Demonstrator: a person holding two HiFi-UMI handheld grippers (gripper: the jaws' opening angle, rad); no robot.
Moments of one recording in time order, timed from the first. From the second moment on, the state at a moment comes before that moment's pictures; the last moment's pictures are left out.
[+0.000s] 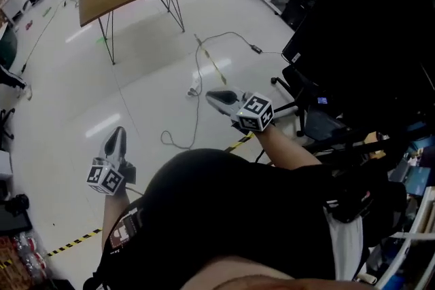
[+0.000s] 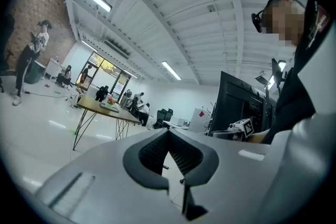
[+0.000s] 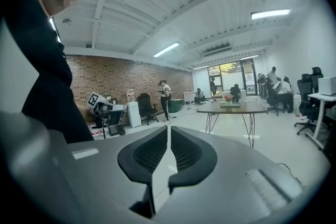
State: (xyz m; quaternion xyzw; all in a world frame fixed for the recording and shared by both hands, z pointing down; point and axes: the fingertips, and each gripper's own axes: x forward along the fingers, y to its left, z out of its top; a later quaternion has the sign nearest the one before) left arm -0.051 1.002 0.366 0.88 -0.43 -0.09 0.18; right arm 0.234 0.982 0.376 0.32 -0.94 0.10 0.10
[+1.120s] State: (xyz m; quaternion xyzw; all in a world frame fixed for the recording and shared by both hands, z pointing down) left arm 0.104 0.698 0.363 0.84 -0.51 -0.10 0.17; right arm 0.354 0.632 0.415 0.23 -0.96 0.09 0.14
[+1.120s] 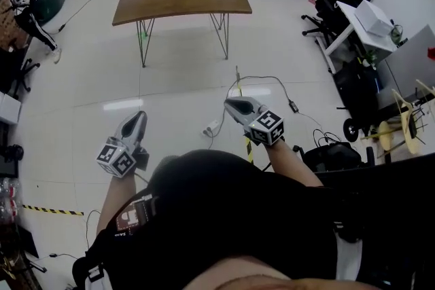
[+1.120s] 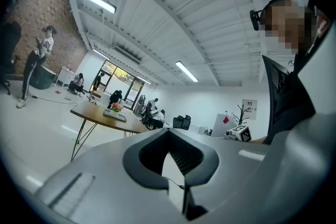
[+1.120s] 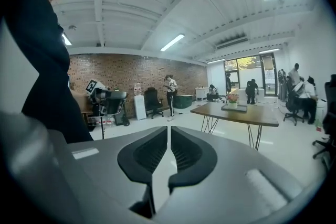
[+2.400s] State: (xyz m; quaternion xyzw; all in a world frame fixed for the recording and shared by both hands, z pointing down) left arm -0.109 0.233 0.398 0.88 -0.44 -0.07 0.18; right arm 0.169 0.171 0.408 0.30 -0.95 0.10 0.08
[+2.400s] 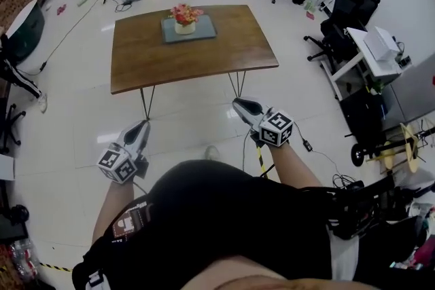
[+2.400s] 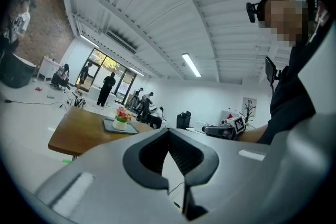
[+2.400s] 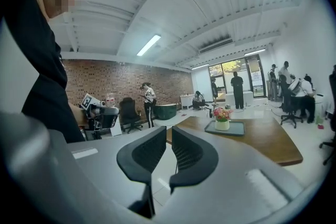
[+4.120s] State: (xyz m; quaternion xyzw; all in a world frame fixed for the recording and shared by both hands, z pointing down) left arm -0.108 -0.250 0.479 0.89 -0.42 0.04 0.18; right arm 0.140 -0.332 0.460 0.24 -0.96 0.13 0.10
